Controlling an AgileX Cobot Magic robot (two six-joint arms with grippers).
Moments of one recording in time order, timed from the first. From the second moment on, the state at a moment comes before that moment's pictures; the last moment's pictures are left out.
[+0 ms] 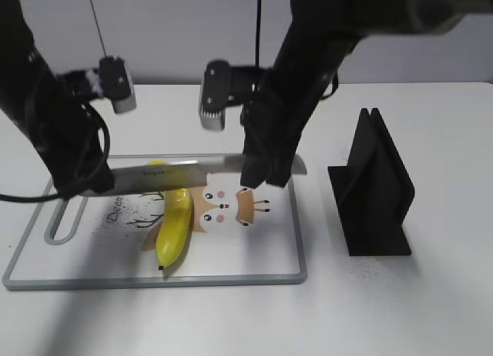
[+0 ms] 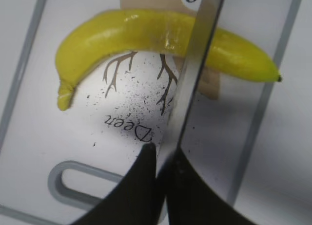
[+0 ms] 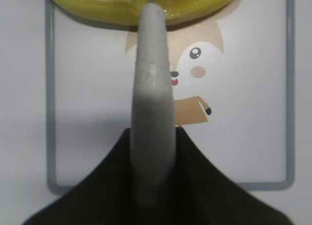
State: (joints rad) left arm -0.29 1.77 -1.20 -0.34 0.94 1.20; right arm 0.56 2.05 -1.56 0.32 0.95 -1.09
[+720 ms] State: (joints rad) left arm -0.29 1.87 -1.11 -0.34 0.79 1.20; right arm 0.57 2.14 -1.52 0.30 0.83 -1.10
